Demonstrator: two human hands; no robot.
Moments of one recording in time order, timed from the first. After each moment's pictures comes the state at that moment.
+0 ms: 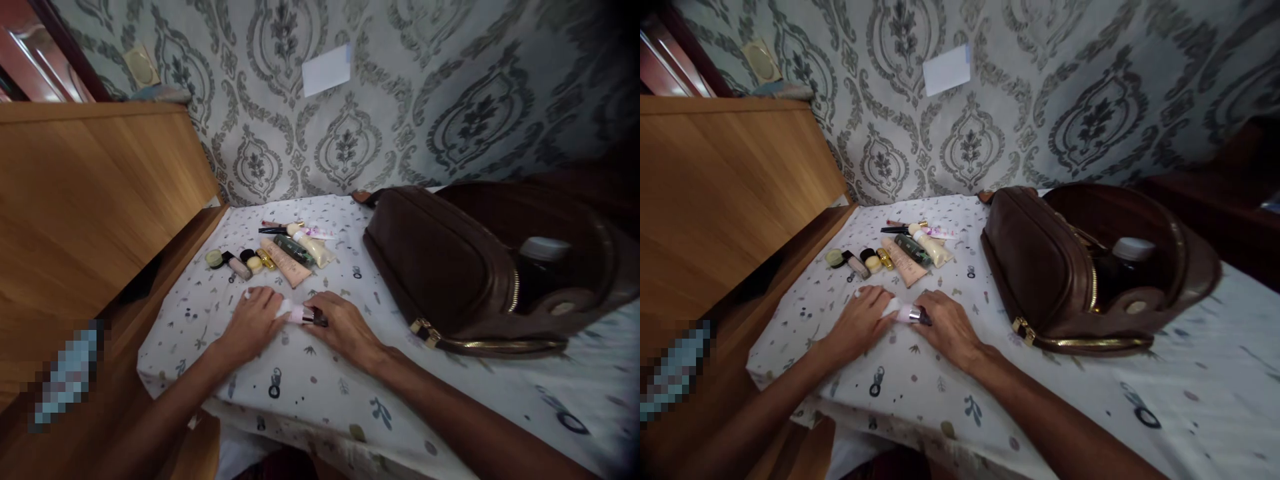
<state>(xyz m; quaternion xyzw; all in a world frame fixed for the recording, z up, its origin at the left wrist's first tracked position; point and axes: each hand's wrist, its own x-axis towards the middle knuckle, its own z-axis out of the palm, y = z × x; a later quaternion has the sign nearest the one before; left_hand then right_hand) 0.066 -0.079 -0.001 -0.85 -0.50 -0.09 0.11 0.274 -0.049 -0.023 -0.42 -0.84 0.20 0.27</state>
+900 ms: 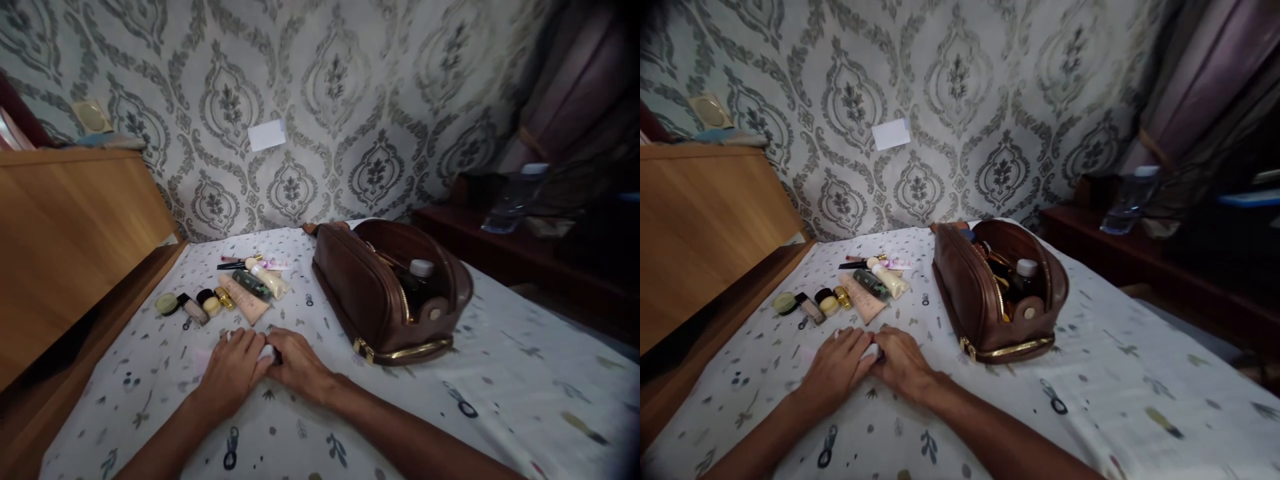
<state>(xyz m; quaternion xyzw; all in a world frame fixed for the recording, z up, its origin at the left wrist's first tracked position) 0.099 -0.069 -0.014 -0.87 -0.43 -0.13 0.18 0.271 -0.053 -0.025 -0.41 -0.82 0.25 0.31</state>
